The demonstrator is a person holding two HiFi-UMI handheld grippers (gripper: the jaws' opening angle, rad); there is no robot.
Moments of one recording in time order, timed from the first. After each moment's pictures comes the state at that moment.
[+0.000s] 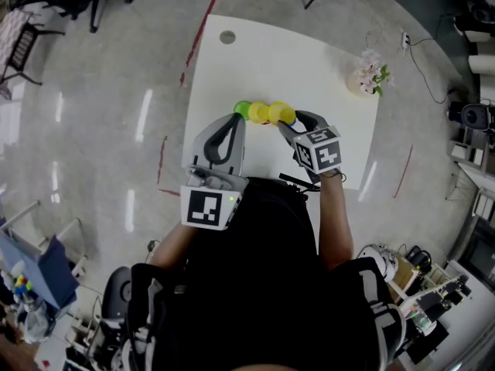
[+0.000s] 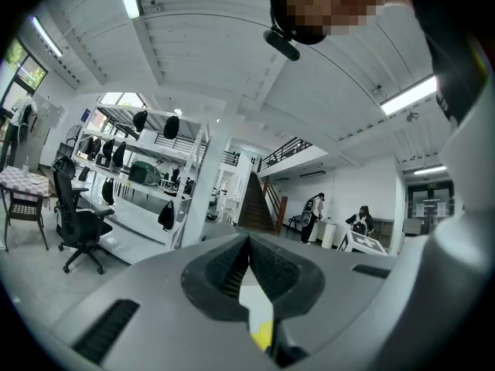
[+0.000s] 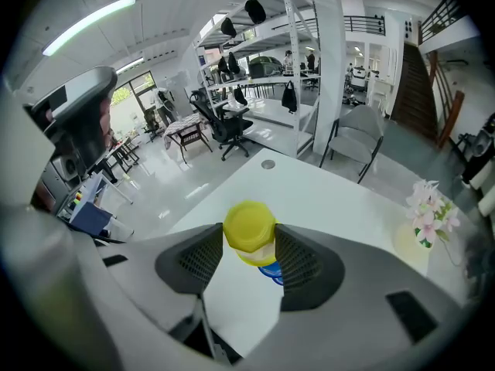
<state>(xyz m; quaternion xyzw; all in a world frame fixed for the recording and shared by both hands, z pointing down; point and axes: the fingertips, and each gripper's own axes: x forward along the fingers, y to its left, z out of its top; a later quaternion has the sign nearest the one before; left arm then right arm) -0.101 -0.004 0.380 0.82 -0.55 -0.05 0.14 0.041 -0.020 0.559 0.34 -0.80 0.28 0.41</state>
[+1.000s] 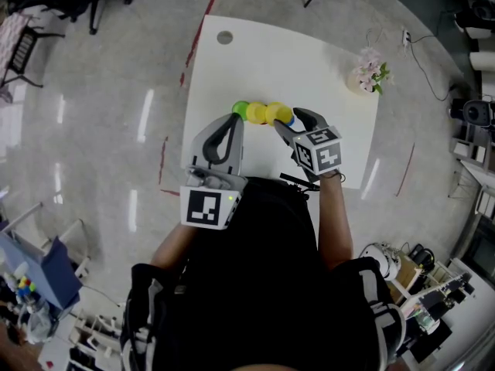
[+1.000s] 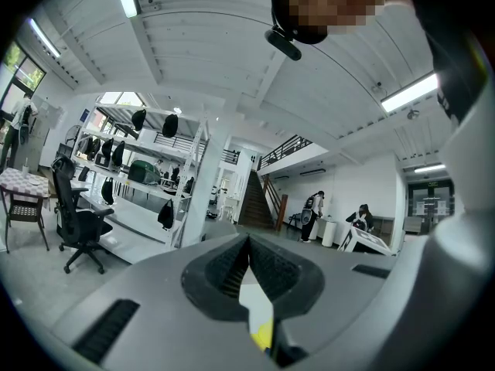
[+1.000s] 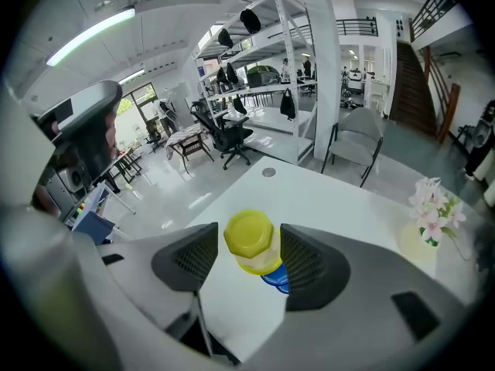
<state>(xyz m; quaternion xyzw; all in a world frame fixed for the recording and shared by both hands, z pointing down) -0.094 -0.009 0.385 0.82 -0.55 -0.04 0.14 0.039 -0.026 0.553 0.34 -0.81 0.28 0.38</state>
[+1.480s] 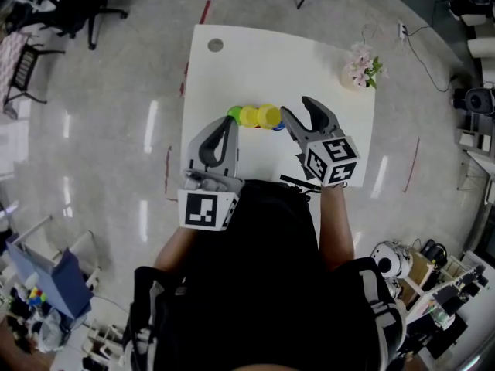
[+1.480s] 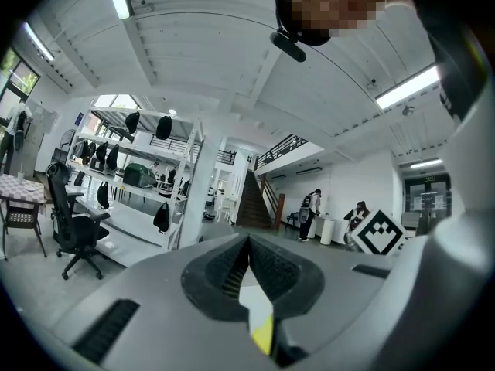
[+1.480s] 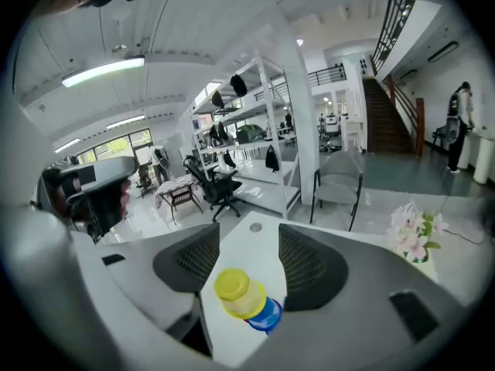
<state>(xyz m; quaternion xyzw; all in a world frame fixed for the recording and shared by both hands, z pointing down) -0.074 -0.006 0.373 0.83 -0.55 -0.03 0.13 0.066 -0.053 0.464 0.43 -0.85 0.22 0.20</state>
